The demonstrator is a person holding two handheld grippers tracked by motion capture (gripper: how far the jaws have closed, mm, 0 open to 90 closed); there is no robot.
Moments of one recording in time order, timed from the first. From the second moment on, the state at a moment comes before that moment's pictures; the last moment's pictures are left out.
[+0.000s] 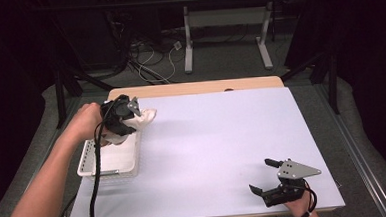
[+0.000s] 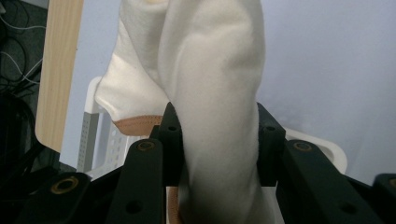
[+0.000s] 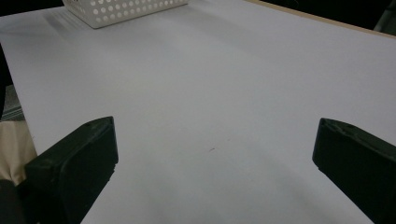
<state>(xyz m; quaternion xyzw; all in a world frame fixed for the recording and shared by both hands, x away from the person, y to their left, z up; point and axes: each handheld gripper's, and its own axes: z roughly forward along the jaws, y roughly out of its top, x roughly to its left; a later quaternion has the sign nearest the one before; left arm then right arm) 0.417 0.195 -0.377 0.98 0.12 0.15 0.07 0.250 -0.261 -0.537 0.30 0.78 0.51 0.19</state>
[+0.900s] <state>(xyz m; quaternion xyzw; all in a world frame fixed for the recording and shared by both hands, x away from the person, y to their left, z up) 0.419 0.158 -0.378 0.98 0.08 0.15 0.08 0.250 -0.262 -0.537 0.30 0.78 0.51 0.19</state>
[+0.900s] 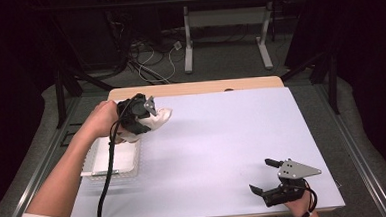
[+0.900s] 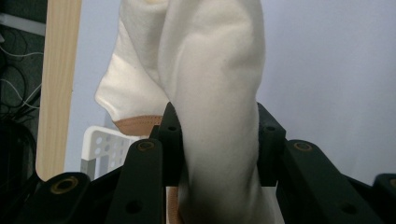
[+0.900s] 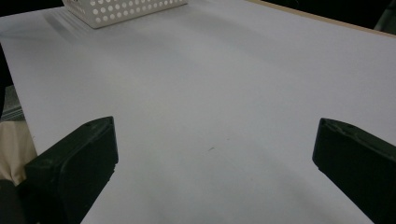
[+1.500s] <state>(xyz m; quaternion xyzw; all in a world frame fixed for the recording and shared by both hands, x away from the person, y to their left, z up) 0.421 0.129 -0.381 0.98 0.06 0.14 0.10 0.249 -0.261 -0.536 0.30 0.78 0.51 0.19</state>
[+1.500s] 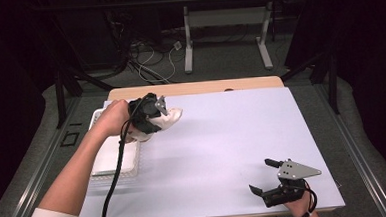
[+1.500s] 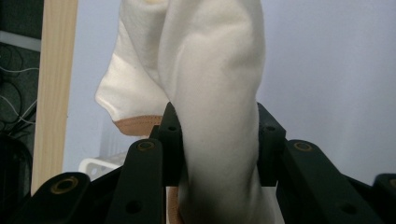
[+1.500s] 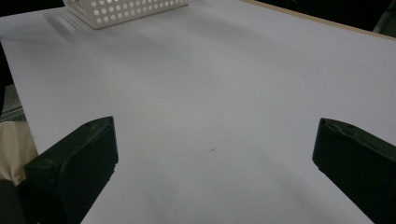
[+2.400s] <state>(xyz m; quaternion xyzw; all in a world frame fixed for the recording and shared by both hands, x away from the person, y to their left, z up) 0.415 0.091 -0.394 0.98 0.05 0.13 0.12 0.249 -0.262 -0.536 0.30 0.78 0.51 0.19</state>
